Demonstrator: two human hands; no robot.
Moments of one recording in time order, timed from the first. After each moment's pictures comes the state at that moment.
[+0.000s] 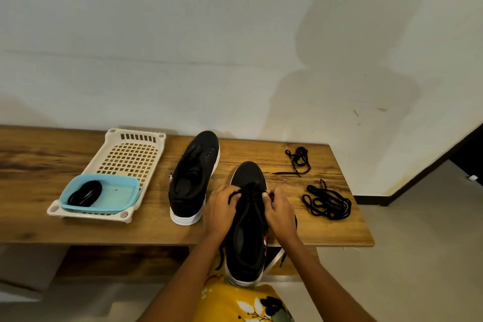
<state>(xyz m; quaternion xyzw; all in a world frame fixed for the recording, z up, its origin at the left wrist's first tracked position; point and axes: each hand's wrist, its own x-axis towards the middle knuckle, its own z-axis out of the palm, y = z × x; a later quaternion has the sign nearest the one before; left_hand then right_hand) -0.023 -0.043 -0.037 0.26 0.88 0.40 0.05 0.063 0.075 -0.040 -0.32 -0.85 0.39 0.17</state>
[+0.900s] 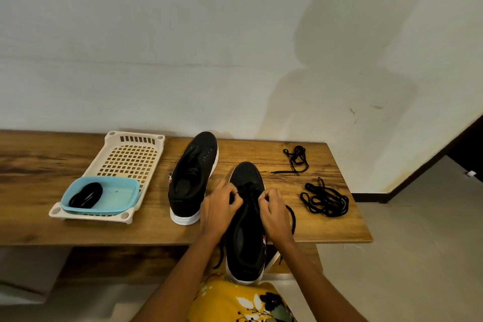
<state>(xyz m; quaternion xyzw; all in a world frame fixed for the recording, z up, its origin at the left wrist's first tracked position) -0.023 -0.049 -0.026 0.31 0.89 0.34 0.02 0.069 0.061 -0.038 -0.30 -0.84 0.40 0.20</state>
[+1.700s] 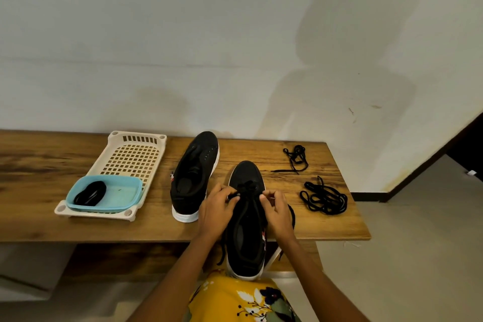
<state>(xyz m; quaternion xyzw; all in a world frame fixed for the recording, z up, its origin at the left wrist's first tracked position) -0.021 -0.060 -0.032 0.30 0.87 0.39 0.06 0.077 0.064 -0.040 -0.32 -0.75 0.54 0.20</state>
